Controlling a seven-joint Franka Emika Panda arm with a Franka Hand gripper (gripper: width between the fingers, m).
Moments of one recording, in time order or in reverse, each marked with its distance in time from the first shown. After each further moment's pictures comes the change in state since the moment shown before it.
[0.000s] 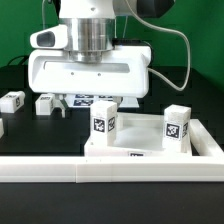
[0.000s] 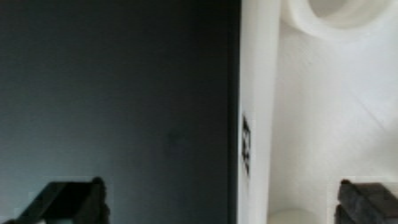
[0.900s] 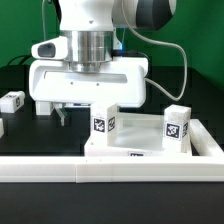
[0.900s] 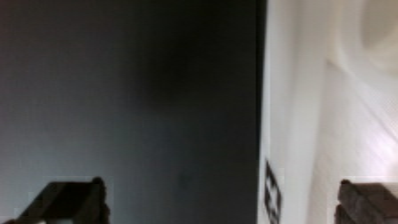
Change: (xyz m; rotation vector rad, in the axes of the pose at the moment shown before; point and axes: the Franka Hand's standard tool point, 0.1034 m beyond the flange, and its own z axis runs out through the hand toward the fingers) arm -0.017 0.003 0.022 0.003 0.015 0.005
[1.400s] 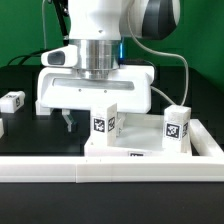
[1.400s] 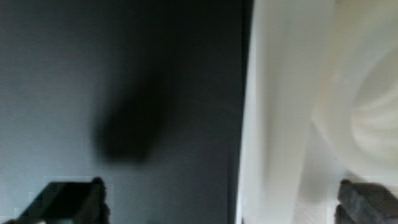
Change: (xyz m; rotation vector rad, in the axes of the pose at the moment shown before) arm -0.004 -0.007 0.010 -0.014 0.034 -0.047
